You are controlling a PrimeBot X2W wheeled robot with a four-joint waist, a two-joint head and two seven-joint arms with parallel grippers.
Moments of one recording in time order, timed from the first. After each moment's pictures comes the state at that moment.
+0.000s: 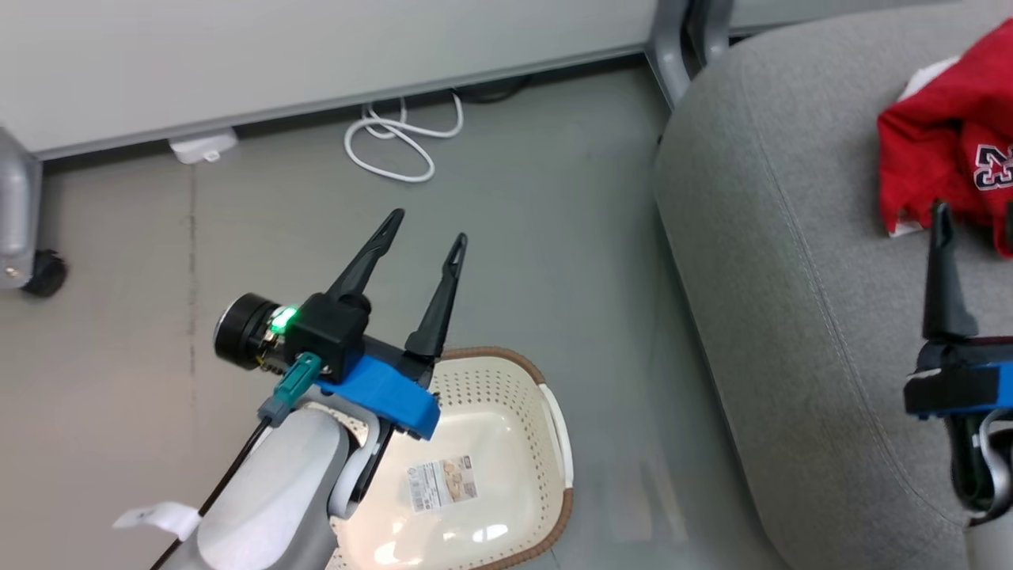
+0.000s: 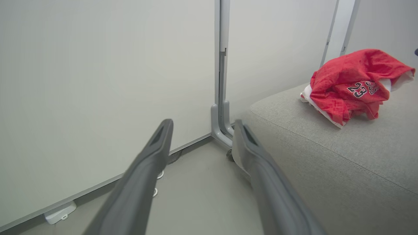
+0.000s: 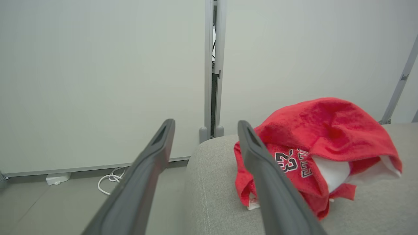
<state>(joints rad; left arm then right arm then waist) -0.51 0.24 -0.61 0.35 -0.38 0.00 -0.26 -0.31 -0.23 -0.16 0.22 0.22 0.13 -0.26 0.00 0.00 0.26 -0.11</state>
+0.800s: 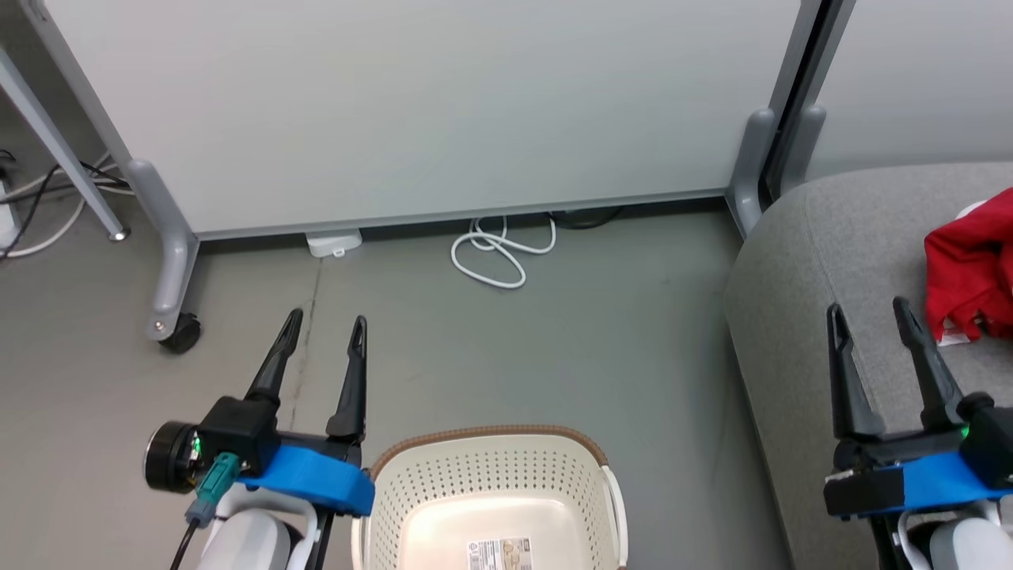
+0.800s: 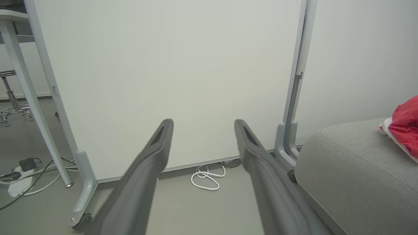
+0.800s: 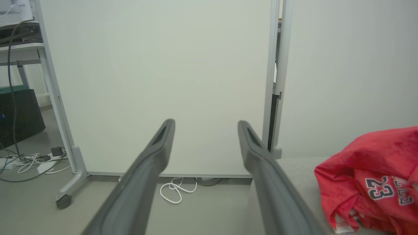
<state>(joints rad) -0.21 0.18 -0.30 0.29 -0.28 -0.01 -0.26 -0.11 -0.12 -0.07 0.10 0.15 0.13 -0.26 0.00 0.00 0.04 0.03</state>
